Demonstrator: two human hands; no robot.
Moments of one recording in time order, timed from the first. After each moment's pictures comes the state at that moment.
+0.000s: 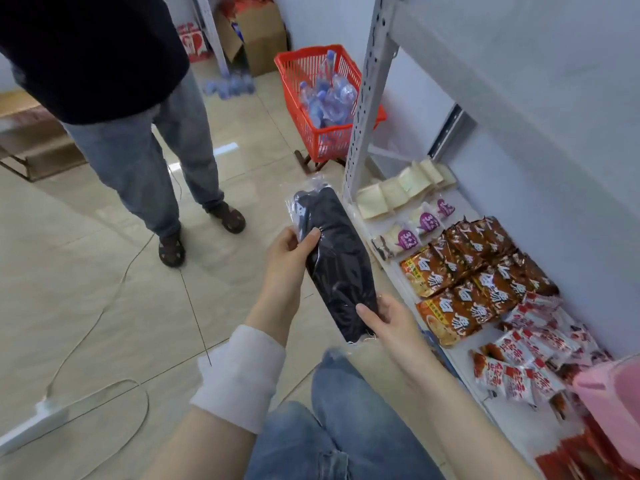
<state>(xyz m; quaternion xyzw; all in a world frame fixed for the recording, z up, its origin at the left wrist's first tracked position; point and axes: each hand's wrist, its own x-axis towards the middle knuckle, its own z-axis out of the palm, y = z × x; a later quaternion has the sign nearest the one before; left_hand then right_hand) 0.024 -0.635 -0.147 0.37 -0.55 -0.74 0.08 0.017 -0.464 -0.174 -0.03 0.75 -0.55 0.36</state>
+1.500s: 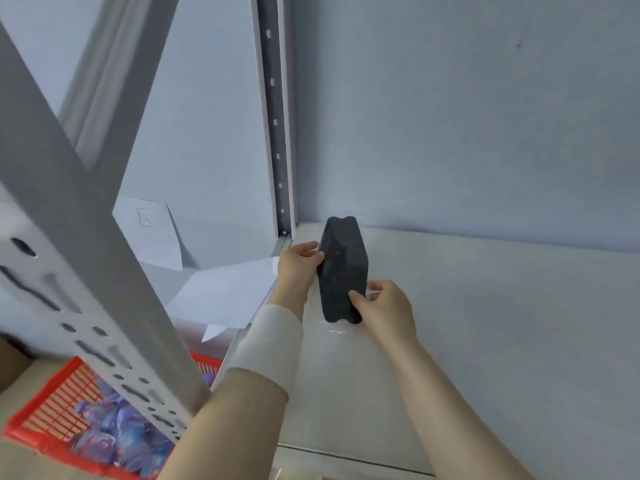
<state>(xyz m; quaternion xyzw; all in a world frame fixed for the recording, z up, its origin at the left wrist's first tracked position) -0.549 -0.569 -0.005 -0.03 -0.75 -0.64 -0.16 -0.436 -0.487 -0.015 0.35 0.82 -0.44 -0.11</state>
